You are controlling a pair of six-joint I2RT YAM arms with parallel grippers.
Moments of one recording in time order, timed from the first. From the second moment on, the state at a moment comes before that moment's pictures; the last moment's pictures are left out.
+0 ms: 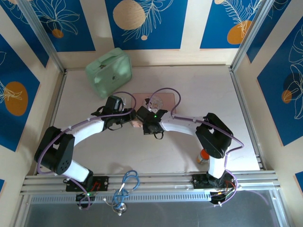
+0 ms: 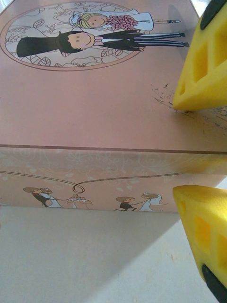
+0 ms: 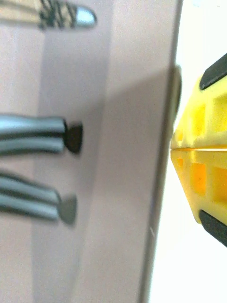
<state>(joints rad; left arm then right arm) -0.46 1.50 0.82 -0.12 0.25 -0.74 0.93 1.84 1.25 -0.67 0.24 0.80</state>
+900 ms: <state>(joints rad) -0.45 1.50 0.80 -0.10 0.27 -0.75 0.93 1.55 1.08 -0.60 0.23 0.77</state>
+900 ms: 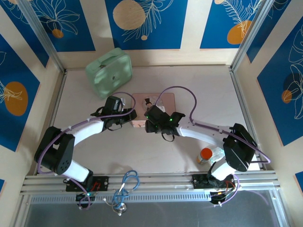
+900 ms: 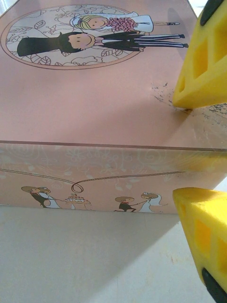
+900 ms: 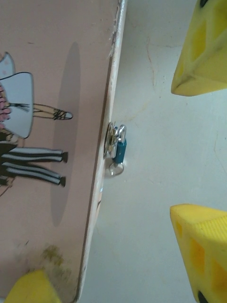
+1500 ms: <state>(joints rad) -0.43 1.52 0.81 -0.09 0.31 -0.75 0.92 1.68 1.12 -0.55 0.16 0.84</state>
